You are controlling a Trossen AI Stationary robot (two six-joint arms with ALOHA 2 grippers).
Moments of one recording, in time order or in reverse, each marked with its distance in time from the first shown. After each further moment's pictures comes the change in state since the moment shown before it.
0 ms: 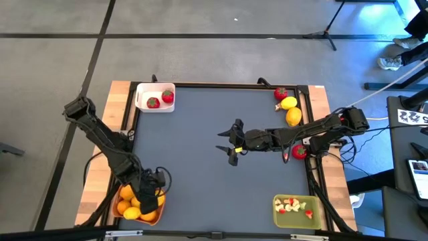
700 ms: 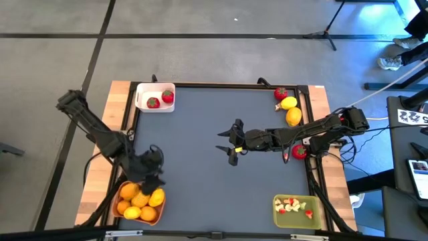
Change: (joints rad) left arm 0.098 -0.269 0.000 -0.107 -0.295 0.106; right arm 0.000 0.000 0.000 0.008 -0.002 0.008
